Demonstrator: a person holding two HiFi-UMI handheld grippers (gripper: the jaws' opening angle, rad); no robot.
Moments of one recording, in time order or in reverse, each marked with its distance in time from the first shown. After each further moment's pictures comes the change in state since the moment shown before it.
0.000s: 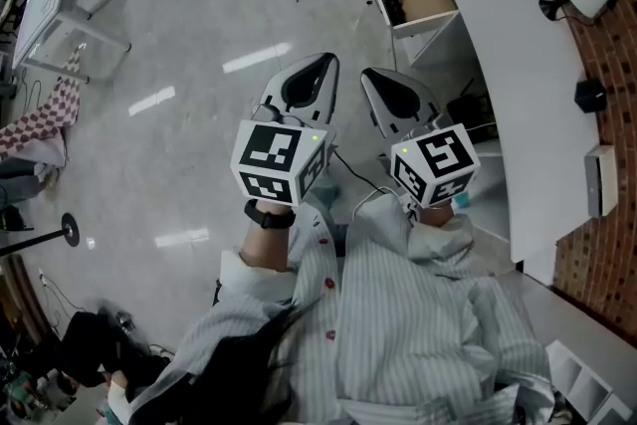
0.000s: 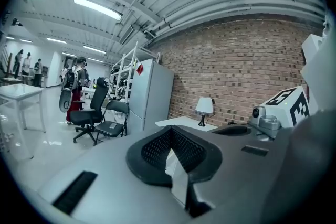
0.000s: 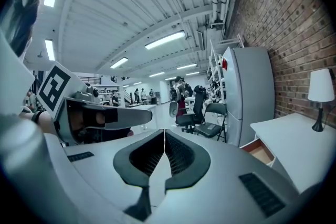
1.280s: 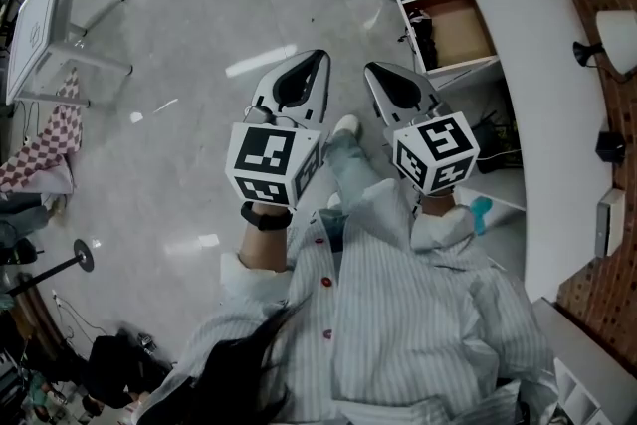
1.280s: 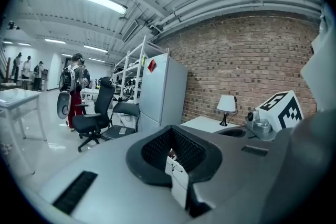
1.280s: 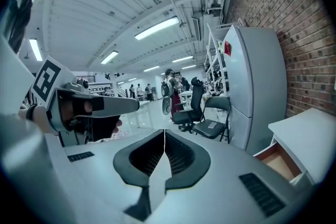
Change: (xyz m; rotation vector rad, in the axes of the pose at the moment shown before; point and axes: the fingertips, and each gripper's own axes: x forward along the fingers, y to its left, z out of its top) left arm 0.117 0.210 0.027 0.048 0.030 0.014; right arm 0.234 -0.081 0.019 0.051 0.060 -0.017
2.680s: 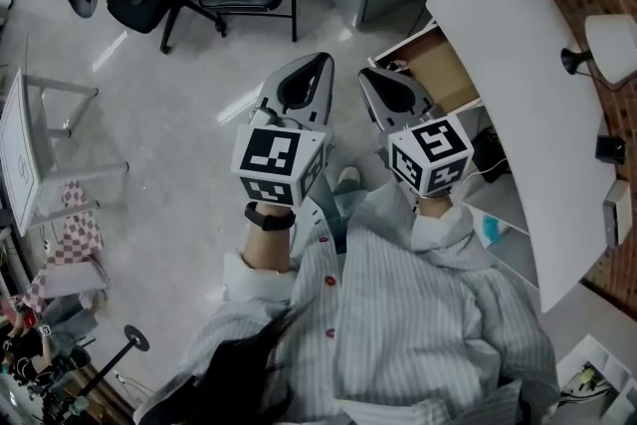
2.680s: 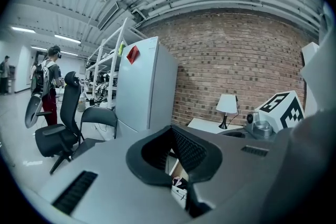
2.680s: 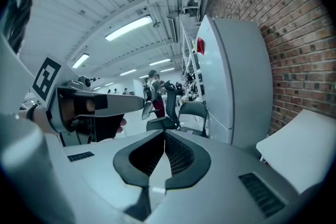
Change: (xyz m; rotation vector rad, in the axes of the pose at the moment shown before) left arm 0.274 0.061 0.077 0.069 0.045 -0.256; right arm 0.127 -0.222 0.083 0.107 -0.034 -0.219
